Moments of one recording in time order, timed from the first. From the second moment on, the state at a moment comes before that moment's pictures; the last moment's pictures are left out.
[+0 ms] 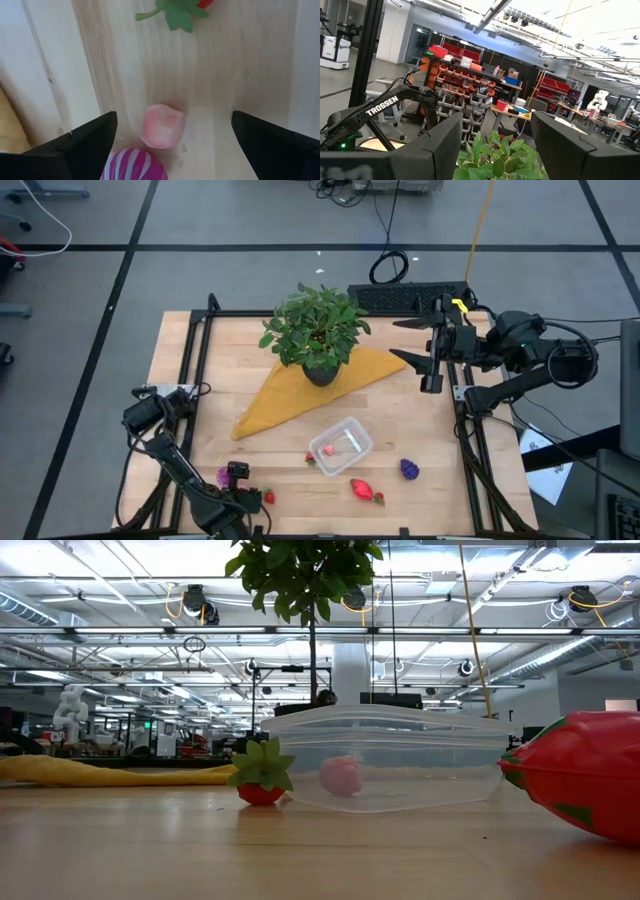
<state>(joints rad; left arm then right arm) -0.95 1.99 1.36 -1.06 -0.18 -0.81 0.15 0.99 1.28 -0.10 0.23 -0.34</state>
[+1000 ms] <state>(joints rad) -0.95 1.99 1.36 -1.06 -0.18 -0.83 0.15 0.99 1.28 -0.10 0.23 -0.34</state>
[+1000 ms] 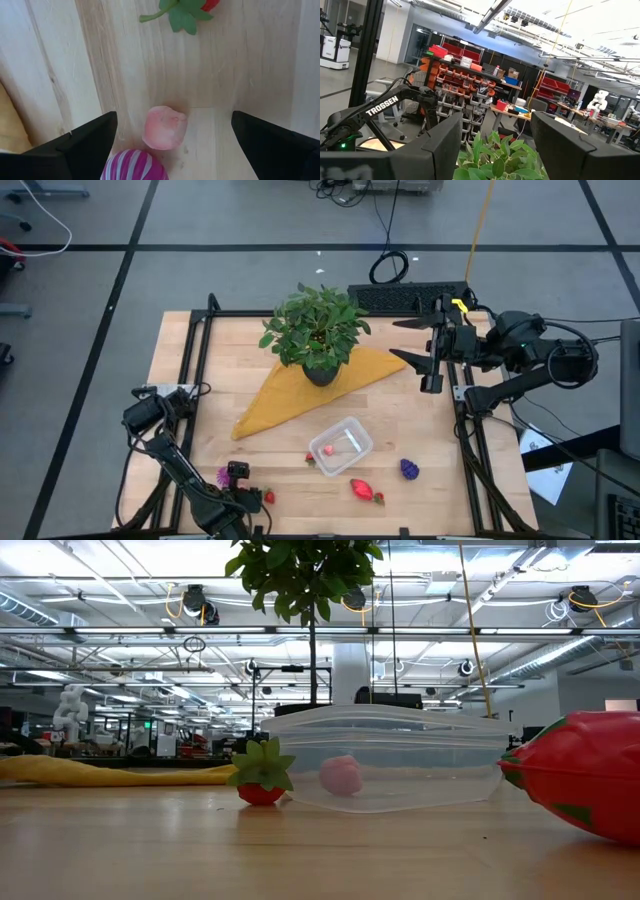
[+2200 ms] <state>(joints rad) -0.94 1.99 1.32 -1.04 -0.15 -0.84 0.15 0.99 1.28 -0.10 0.23 -0.34</state>
